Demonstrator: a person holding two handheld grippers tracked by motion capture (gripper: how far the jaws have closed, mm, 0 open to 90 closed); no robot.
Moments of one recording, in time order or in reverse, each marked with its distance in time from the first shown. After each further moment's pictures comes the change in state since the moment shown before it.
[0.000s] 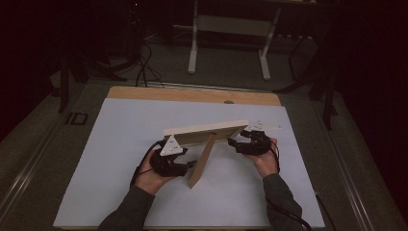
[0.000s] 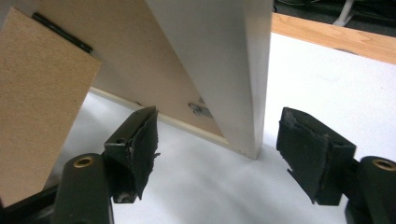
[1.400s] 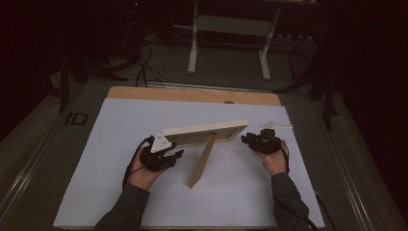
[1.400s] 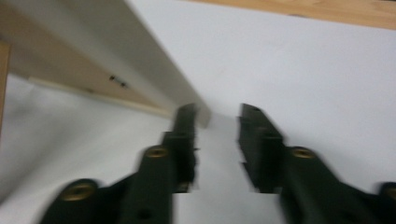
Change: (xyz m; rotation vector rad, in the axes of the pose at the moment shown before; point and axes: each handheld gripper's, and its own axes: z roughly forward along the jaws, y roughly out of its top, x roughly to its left) left arm 0.020 -0.011 -0.011 -0.034 0.181 -0.052; right arm -0.033 -0.011 -0.013 0.052 -0.074 0.119
